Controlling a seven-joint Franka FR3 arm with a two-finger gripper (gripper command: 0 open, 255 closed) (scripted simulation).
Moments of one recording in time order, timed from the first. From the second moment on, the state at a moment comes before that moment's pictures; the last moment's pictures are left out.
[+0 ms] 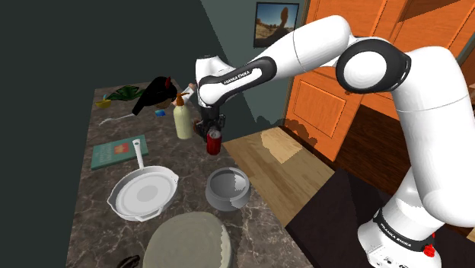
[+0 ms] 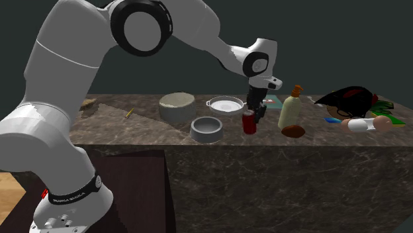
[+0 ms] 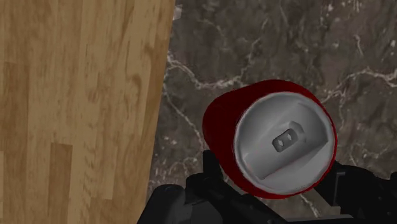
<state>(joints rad) 0.16 0.63 0.13 -1.48 -0.08 2.10 0.35</state>
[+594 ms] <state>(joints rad) 0.16 0.58 0.14 -1.44 -0.07 2.01 0.34</state>
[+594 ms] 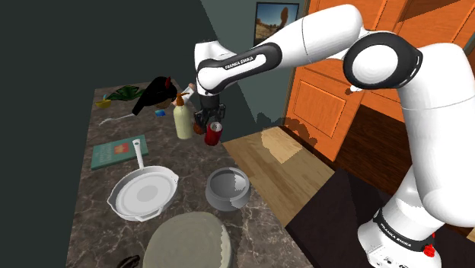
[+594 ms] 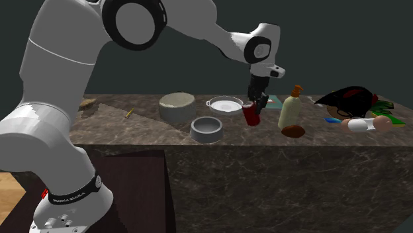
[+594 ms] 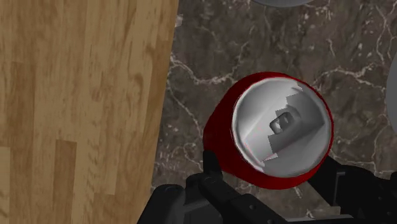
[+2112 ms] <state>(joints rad) 0.24 0.12 0.22 -1.93 -0.01 2.05 0.49</state>
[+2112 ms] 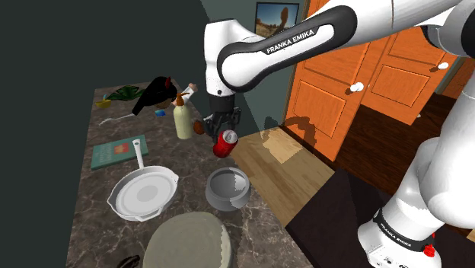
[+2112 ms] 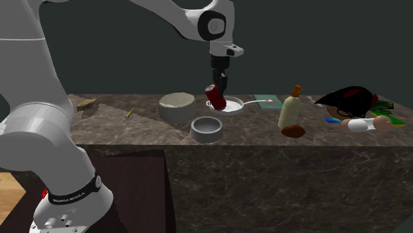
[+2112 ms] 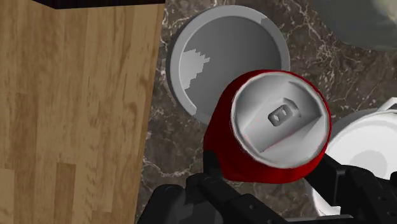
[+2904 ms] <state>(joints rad) 0.26 0.09 0.24 -2.08 -0.01 2.17 0.54</state>
